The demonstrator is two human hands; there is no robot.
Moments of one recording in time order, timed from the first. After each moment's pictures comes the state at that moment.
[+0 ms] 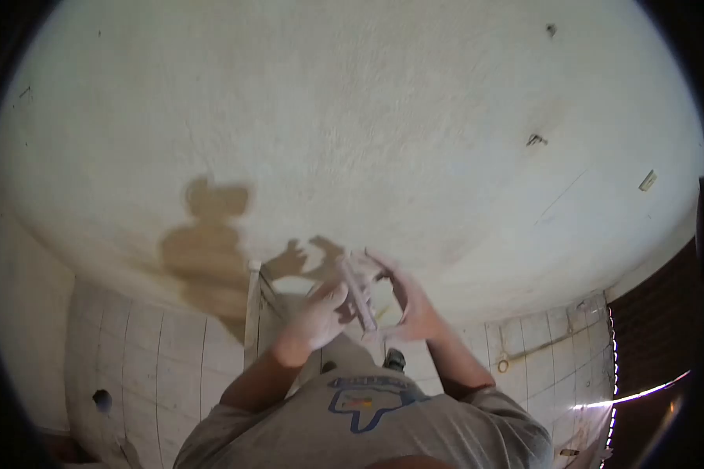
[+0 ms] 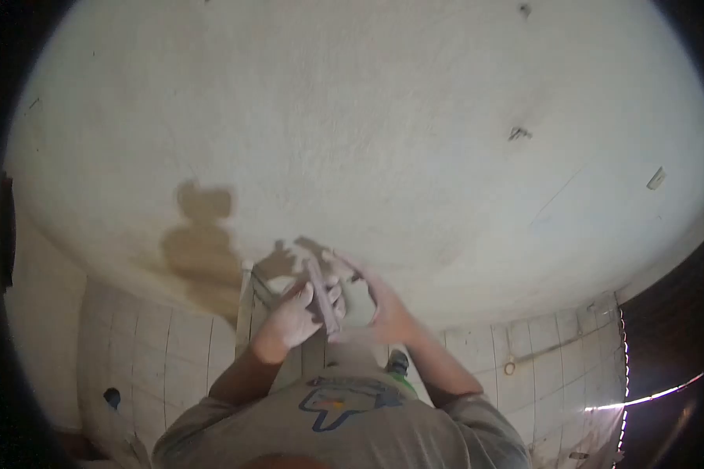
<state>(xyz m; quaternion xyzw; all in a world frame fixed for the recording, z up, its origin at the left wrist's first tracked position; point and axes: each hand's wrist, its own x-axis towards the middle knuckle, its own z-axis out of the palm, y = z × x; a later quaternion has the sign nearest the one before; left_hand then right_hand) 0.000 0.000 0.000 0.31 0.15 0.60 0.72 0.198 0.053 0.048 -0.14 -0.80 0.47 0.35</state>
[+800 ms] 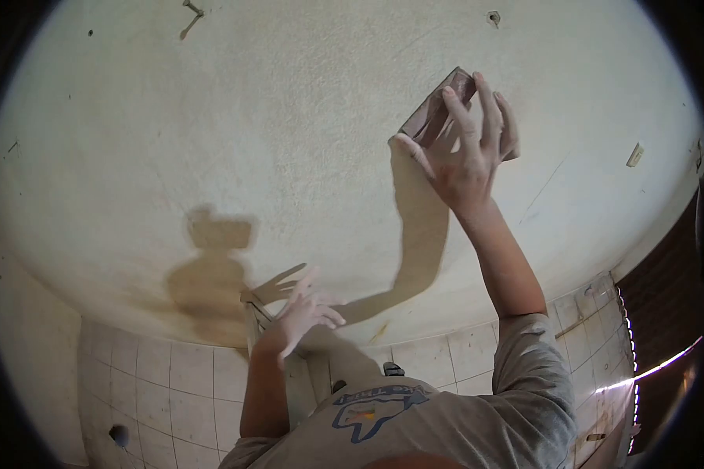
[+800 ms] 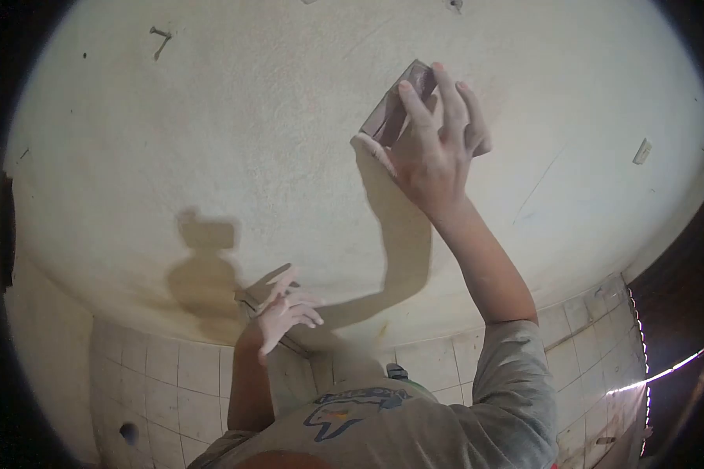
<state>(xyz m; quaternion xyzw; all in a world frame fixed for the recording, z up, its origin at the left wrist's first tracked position) -0.026 -0.025 0.015 0.46 0.36 0.50 0.64 0.224 0.188 0.201 -0.22 -0.66 -0.40 0.59</state>
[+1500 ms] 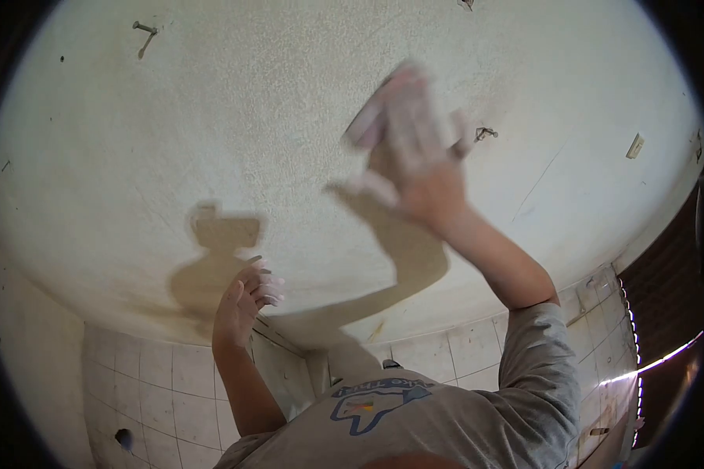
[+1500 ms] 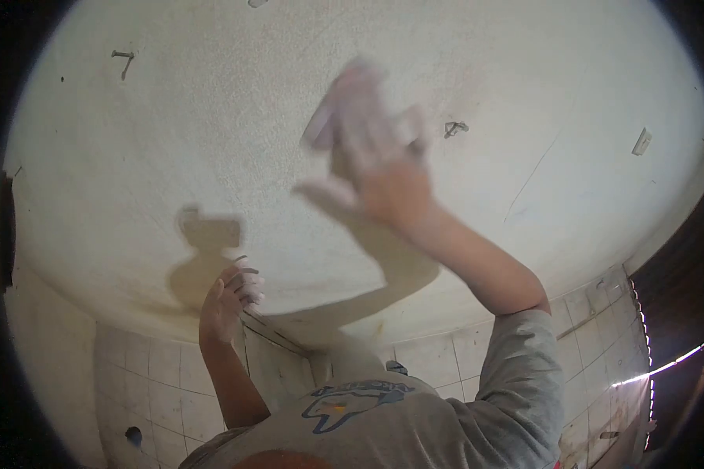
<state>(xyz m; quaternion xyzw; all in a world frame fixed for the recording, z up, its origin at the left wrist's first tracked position) -0.068 -0.014 0.016 0.40 0.34 0.67 0.52 0.222 0.171 0.188 -0.30 -0.80 -0.30 0.42</state>
